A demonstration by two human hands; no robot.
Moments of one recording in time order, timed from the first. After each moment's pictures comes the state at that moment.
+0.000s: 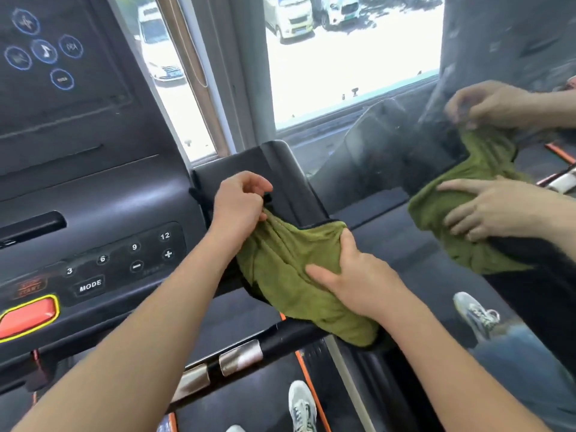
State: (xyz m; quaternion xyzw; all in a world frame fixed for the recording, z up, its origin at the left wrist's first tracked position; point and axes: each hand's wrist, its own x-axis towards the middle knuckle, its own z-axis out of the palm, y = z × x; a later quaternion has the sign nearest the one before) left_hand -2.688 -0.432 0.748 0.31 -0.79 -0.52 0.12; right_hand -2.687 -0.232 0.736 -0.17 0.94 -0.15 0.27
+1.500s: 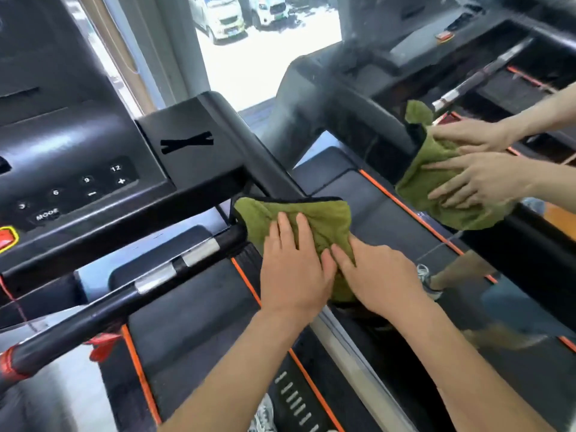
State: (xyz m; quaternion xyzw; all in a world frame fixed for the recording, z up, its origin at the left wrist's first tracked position) left_hand -2.508 -0.230 0.679 0.08 -0.97 -0.20 0.06; right_hand -2.535 -0.098 0.728 -0.10 0.98 -0.08 0.14
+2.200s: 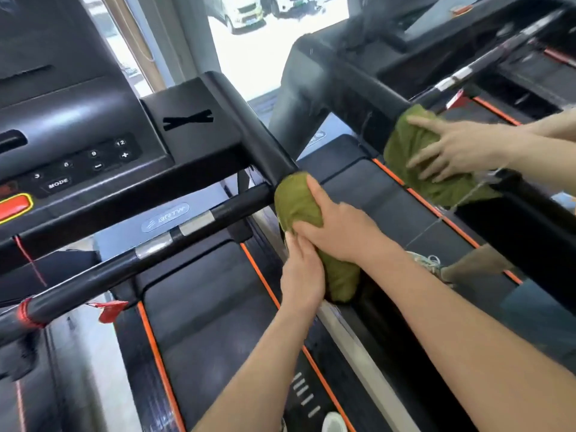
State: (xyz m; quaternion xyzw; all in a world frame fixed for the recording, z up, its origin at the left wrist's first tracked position) left_hand -2.487 -0.184 0.671 0.34 -0.70 -0.63 -0.05; right_hand -2.567 -0.115 0.716 -0.18 0.94 -0.18 0.21
